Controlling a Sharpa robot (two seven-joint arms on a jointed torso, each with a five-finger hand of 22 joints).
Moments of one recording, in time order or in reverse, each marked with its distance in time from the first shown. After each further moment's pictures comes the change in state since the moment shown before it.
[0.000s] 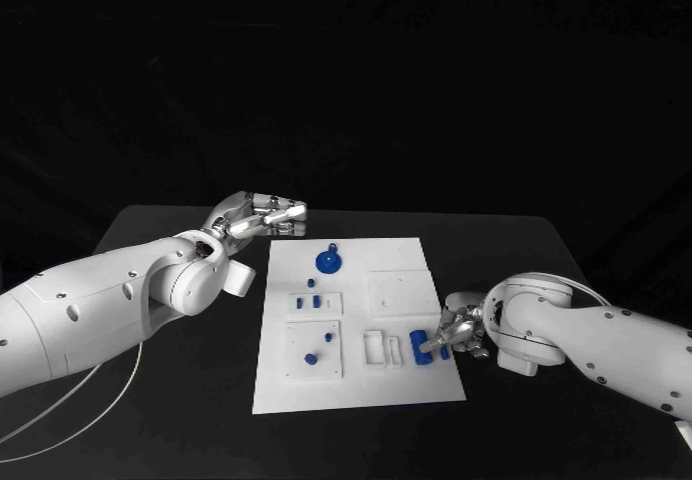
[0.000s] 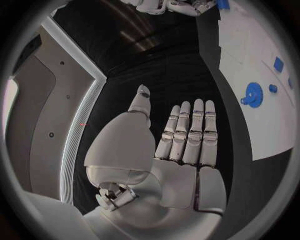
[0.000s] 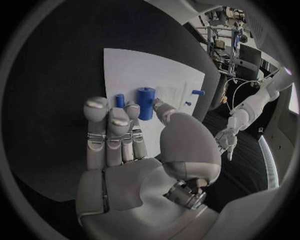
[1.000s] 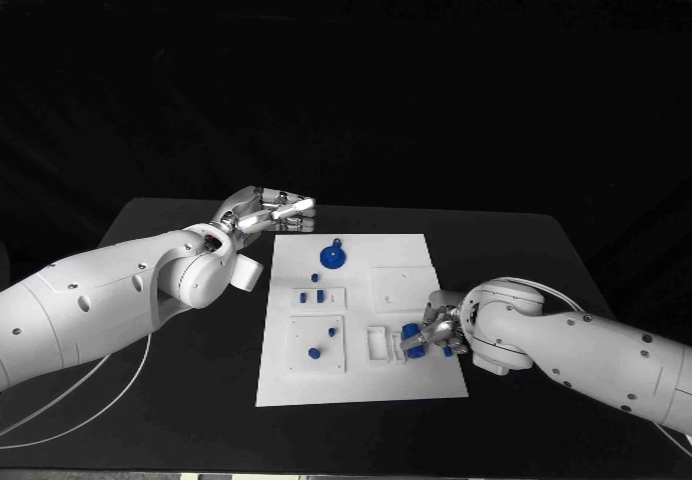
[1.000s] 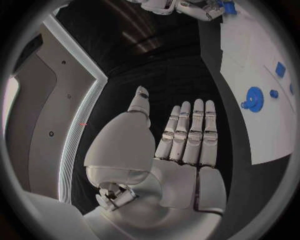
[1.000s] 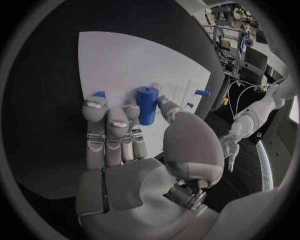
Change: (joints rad) left arm 0.000 0.006 0.000 0.000 -0.001 0.016 -0.003; left_hand 0.000 0.000 -0.010 0.042 0.000 -0.007 0.008 0.000 0.000 -0.004 0.004 0.000 0.000 0.000 0.000 0.000 0.000 0.000 0.000 0.000 0.000 -0.003; right arm 0.010 0.110 -0.055 -0.064 -0.077 -0.093 -0.002; right_hand -0.009 -0.009 0.021 -0.021 0.000 0.001 -0.002 -0.001 0.467 0.005 0.005 0.000 0.012 0.007 0.000 -0.007 0.014 0.000 0.000 0.000 0.000 0.000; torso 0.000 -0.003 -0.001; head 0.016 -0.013
